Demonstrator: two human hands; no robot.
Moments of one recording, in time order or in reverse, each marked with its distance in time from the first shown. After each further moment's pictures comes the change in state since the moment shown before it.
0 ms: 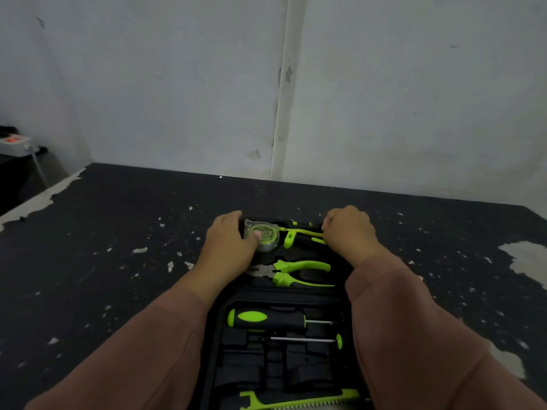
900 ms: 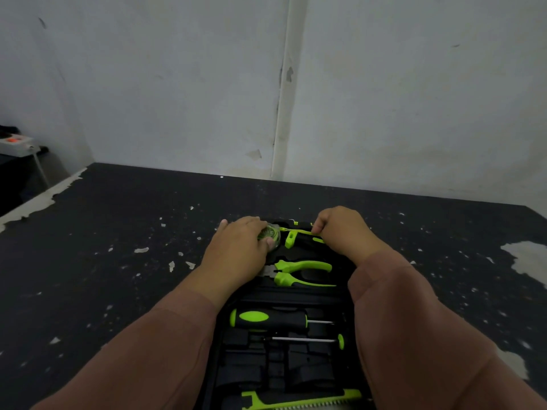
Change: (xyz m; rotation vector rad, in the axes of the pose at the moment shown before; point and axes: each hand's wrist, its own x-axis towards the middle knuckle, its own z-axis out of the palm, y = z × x) left_hand -0.009 0.018 -0.003 0.313 -0.089 0.233; right_hand -0.006 -0.015 -0.017 -0.048 -0.169 -0.154
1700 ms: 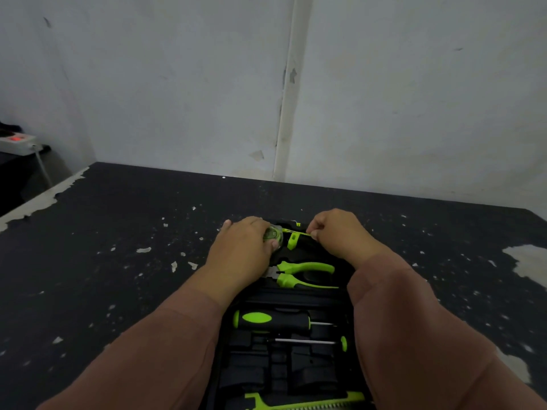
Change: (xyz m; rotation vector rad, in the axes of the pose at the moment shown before) left_hand -0.002 0.004 -0.003 0.050 0.002 0.016; right_hand 0.002 0.001 0.009 0.143 0.040 -0.078
